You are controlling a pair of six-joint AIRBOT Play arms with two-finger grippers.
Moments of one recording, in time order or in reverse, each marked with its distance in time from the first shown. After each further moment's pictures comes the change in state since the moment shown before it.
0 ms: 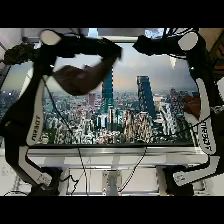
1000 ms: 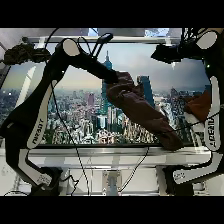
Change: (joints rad) left arm -0.006 0.010 -0.090 0.606 -0.200 -0.343; right arm -0.164 0.001 0.000 -0.088 0.300 -0.079
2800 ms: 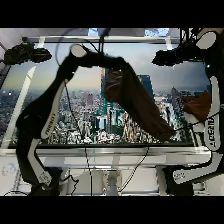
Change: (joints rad) left arm -0.019 -0.126 0.161 -0.487 0.304 0.053; right arm 0.000 -0.001 0.000 -0.016 0.052 -0.093
